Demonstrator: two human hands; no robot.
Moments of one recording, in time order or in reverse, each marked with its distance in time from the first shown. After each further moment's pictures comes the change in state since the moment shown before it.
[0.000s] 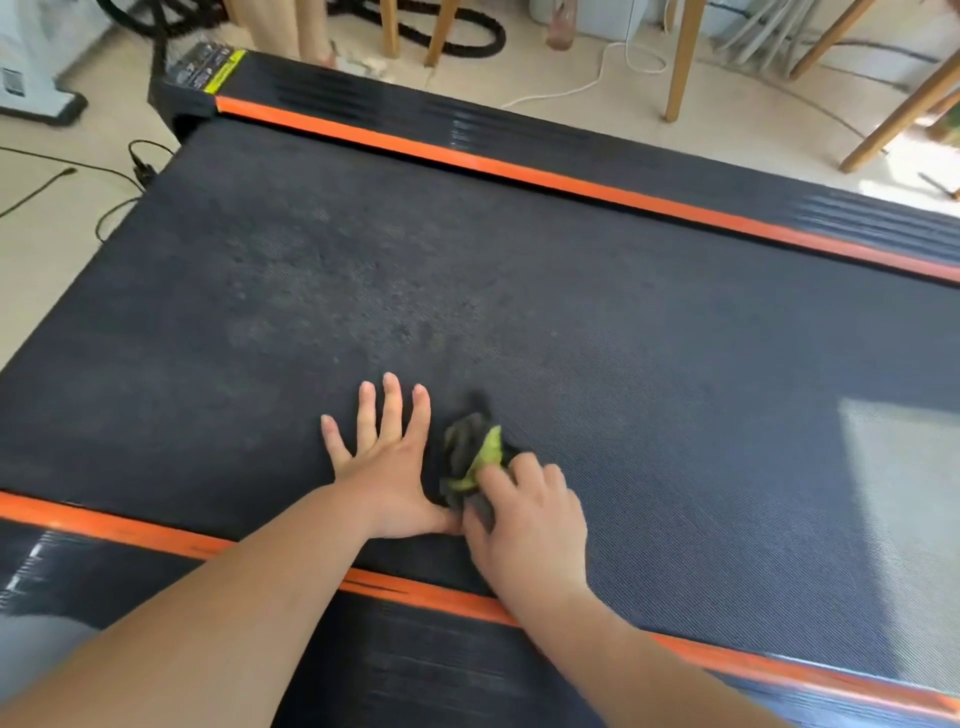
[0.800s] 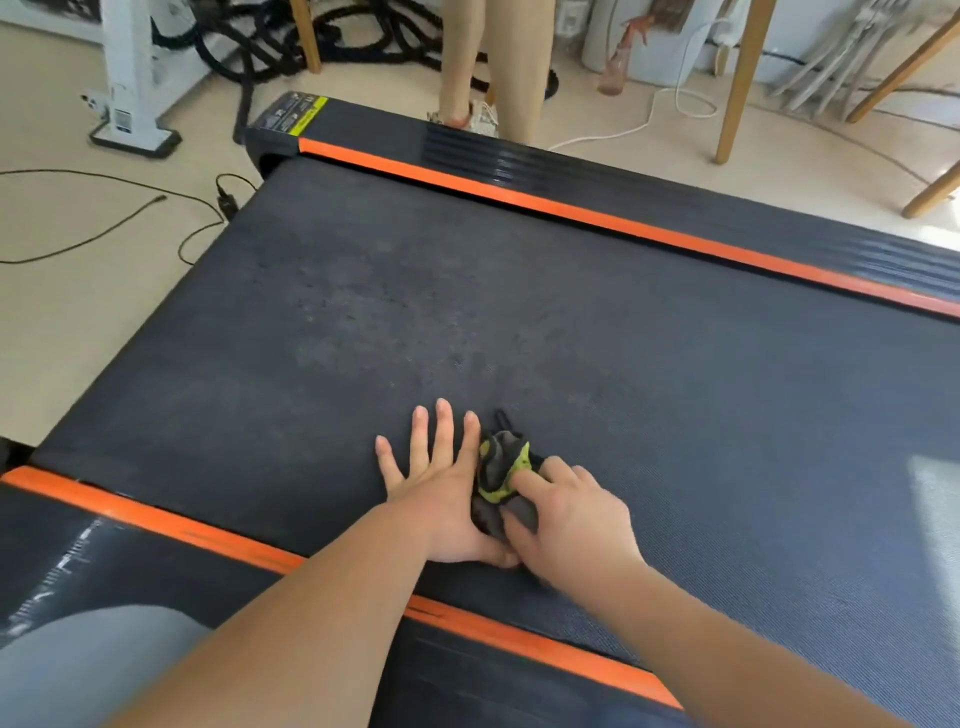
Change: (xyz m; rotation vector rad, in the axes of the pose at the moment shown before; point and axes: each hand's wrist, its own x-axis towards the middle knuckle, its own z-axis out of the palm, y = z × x) left_hand -0.002 -0.002 -0.002 -0.006 -0.014 0.016; right_hand 0.043 0.007 -0.002 -0.101 -0.183 -0.238
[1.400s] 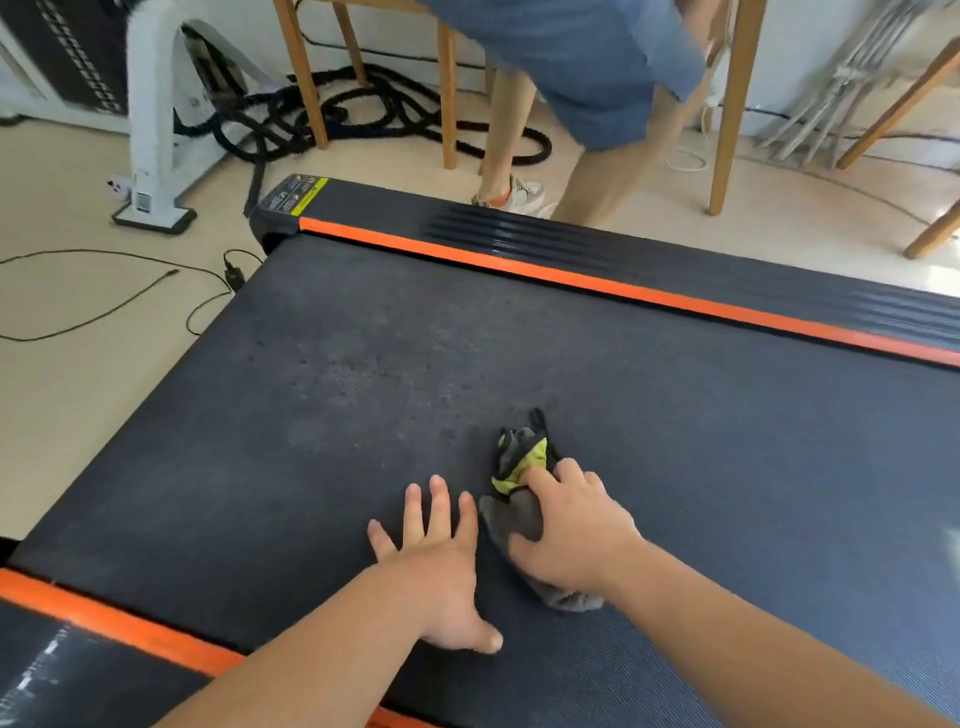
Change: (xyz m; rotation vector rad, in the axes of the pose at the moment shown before) left_hand 0.007 0.014 -0.037 0.145 -0.141 -0.059; right_hand 0.082 0.019 -0.053 0.122 -0.398 0.134
